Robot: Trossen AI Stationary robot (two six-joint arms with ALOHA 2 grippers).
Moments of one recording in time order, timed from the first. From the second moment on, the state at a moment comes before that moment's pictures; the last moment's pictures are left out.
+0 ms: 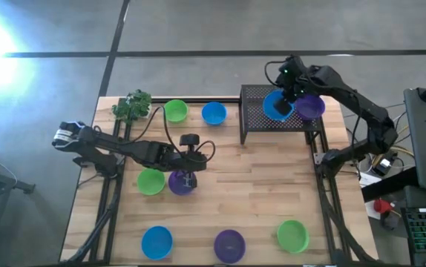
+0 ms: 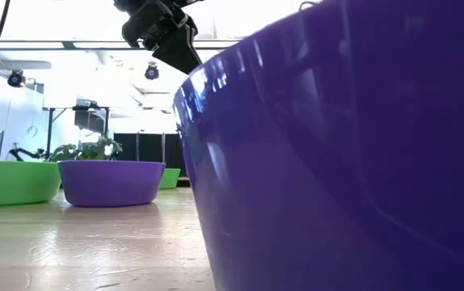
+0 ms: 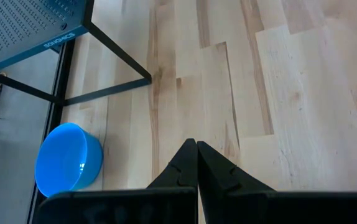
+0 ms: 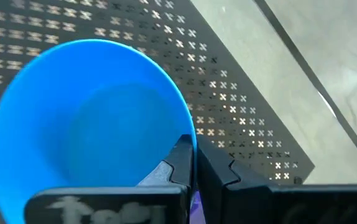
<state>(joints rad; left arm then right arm) -0.17 1.46 1.14 -0.49 -0.41 0.16 -0.77 1.41 1.44 -1.17 0.26 -0.12</state>
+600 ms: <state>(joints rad) -0.17 1.46 1.14 -0.49 -0.41 0.16 -0.78 1.45 1.44 -1.18 0.34 -0.10</state>
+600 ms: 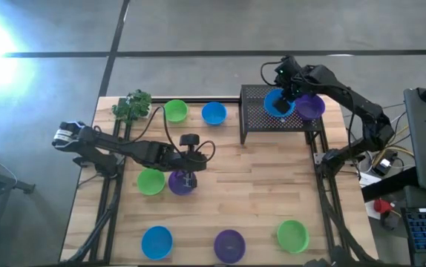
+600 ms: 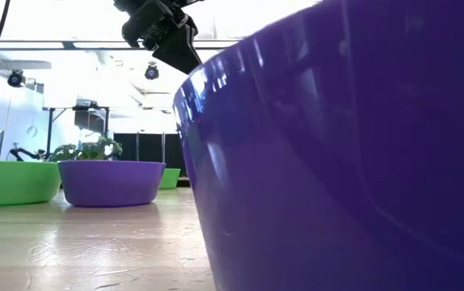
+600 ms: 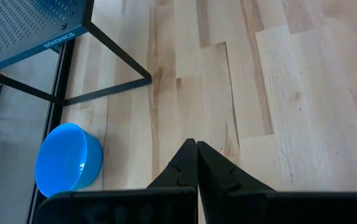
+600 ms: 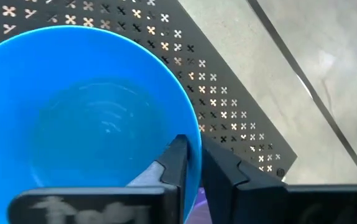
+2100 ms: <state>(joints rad) -0.17 1.46 1.14 -0.49 -0.41 0.12 -0.74 1.51 1.48 -1.04 0.01 -0.24</state>
